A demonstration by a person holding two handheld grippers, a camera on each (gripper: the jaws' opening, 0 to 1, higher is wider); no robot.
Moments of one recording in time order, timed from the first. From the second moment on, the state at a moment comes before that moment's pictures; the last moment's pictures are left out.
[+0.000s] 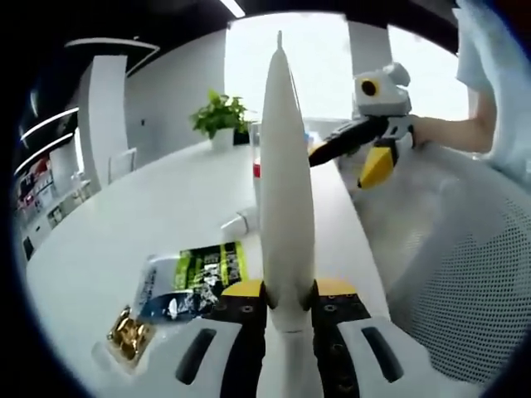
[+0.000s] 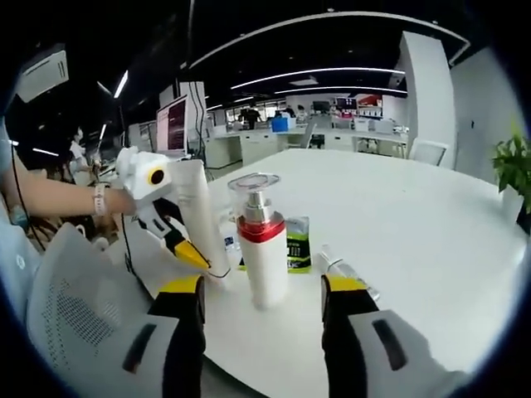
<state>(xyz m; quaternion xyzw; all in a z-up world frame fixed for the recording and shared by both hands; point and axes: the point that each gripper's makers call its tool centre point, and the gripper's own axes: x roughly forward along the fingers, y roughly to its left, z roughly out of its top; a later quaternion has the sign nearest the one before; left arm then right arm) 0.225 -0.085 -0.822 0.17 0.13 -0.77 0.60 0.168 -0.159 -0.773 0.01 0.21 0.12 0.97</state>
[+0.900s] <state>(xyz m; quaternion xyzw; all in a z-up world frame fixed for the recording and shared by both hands) 0.234 -0.095 -0.827 0.16 0.13 -0.79 0.58 0.168 -0.163 -0.776 0.01 0.22 0.11 0.97</state>
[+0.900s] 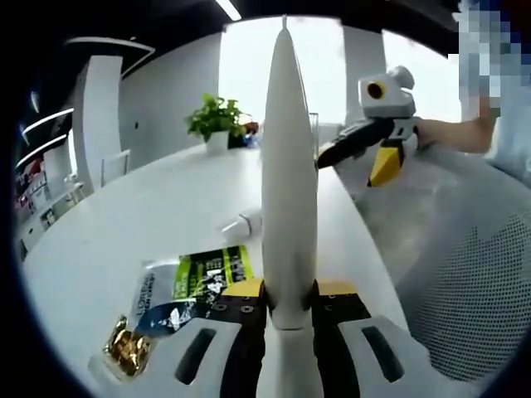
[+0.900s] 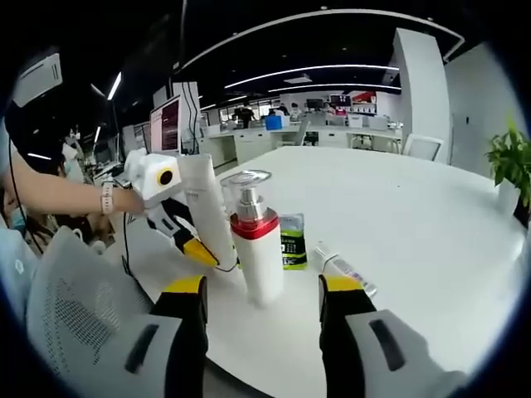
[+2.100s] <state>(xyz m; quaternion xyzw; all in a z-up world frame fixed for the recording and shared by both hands) 0.235 -0.082 -0.849 0.20 0.16 -0.76 0.60 0.169 -0.159 -0.779 0.03 0.23 0.12 0.97</state>
